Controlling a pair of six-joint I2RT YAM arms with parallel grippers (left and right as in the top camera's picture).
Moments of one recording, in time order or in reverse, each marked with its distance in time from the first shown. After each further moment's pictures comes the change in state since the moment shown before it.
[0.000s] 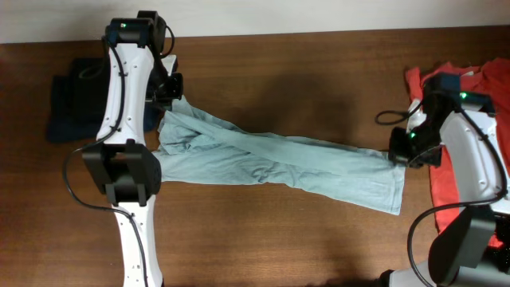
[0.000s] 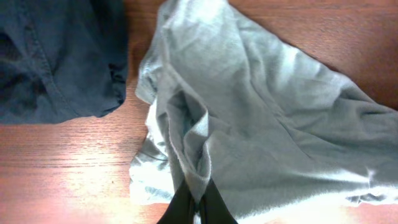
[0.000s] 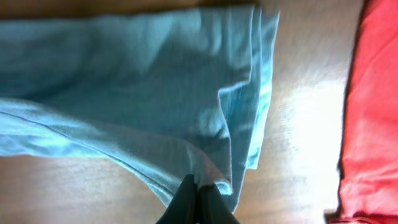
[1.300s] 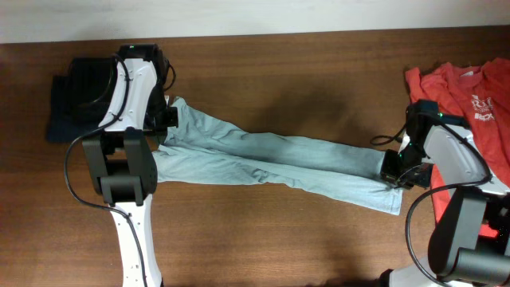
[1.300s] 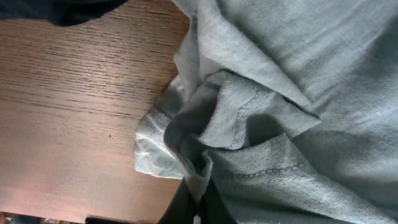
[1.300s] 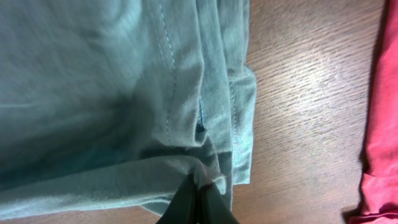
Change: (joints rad) left arm 0.024 0.000 -0.339 0.000 -0.098 -0.118; right arm 0.000 0.049 -0.214 0.168 0.099 0.113
